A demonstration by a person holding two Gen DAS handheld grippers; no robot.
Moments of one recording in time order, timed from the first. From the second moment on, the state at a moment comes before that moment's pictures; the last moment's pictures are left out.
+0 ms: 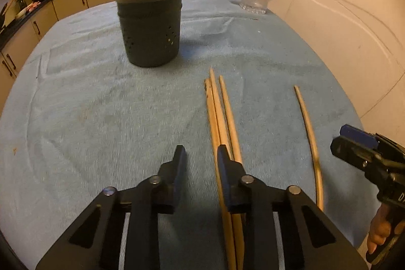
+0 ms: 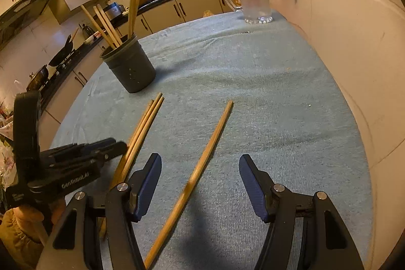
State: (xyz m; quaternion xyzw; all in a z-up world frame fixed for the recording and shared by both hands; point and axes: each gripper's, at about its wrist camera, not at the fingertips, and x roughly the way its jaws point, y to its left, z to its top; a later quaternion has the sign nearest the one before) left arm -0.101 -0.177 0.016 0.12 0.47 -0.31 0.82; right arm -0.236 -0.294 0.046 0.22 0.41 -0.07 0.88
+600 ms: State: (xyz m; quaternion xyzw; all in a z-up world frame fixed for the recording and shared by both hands) left arm -0.095 -0.198 0.016 0.13 0.46 -0.33 0.81; right arm -0.228 -0.294 0.026 0.23 0.42 -0.07 0.88
